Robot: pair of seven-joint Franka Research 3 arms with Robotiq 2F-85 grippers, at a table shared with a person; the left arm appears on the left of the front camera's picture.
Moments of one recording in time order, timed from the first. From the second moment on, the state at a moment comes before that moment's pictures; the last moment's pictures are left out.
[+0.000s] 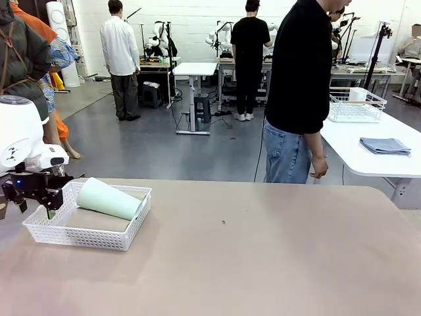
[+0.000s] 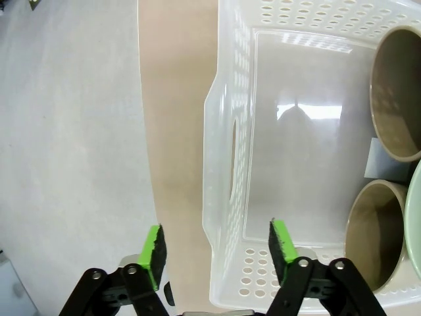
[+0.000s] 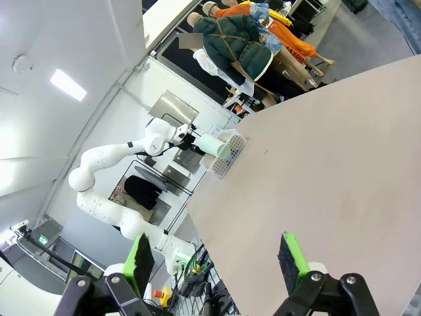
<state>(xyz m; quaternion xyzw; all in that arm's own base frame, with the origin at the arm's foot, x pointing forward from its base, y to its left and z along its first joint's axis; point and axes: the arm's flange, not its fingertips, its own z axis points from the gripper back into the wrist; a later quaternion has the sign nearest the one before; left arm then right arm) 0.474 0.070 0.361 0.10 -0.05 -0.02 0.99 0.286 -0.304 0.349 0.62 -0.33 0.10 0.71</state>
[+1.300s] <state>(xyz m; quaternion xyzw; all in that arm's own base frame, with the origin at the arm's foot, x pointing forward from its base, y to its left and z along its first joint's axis) 0.341 0.059 0.509 0.09 -0.19 0.00 0.98 0.287 -0.304 0.349 0.61 -0.32 0.10 0.71</state>
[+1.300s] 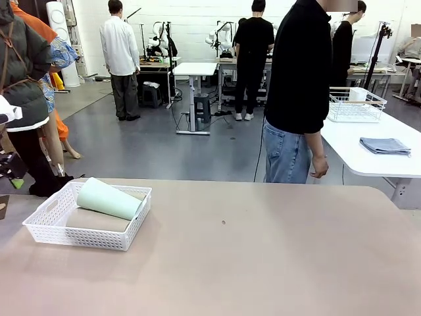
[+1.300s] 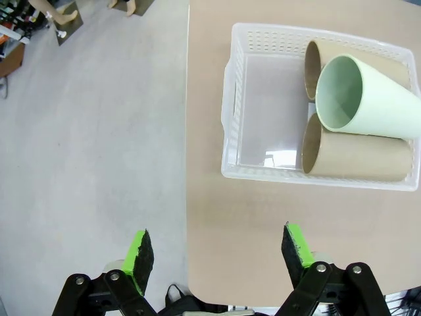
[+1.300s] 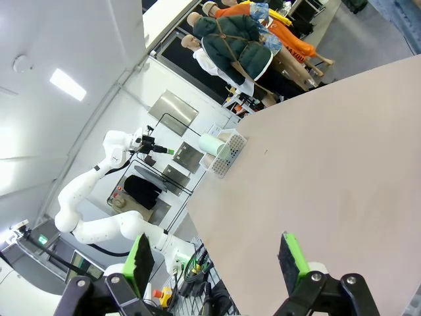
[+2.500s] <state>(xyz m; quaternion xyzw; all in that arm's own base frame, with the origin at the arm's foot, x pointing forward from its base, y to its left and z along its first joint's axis) 0.305 0.226 0.538 -0.45 -0.16 -0.01 0.88 0.286 -0.304 0.349 0.61 -0.33 0.10 0.71</state>
